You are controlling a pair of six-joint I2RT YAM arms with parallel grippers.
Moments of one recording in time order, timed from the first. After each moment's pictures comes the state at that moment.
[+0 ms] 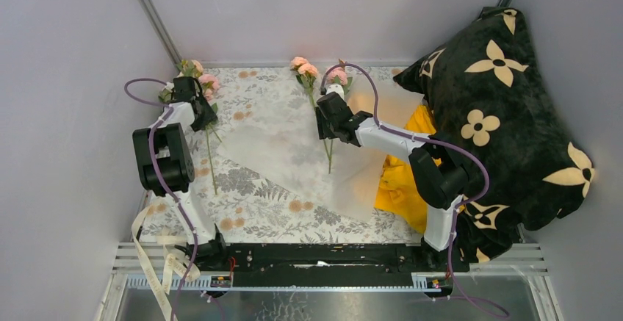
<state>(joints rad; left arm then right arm) 0.26 1.90 1.31 -0.35 -0.01 -0.38 0.71 1.90 1.36 -0.28 0.30 0.36</state>
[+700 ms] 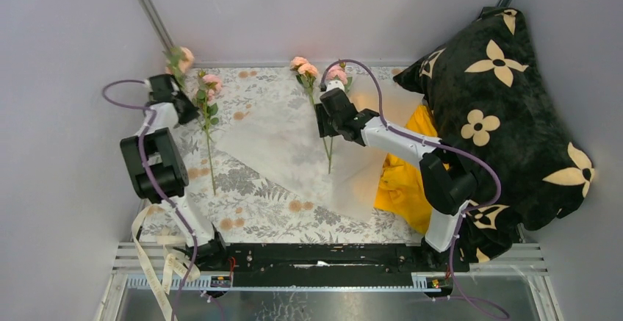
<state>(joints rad) 0.34 1.88 1.31 -0.32 0.11 -0.42 0.71 1.85 1.36 -0.31 0.26 0.33</state>
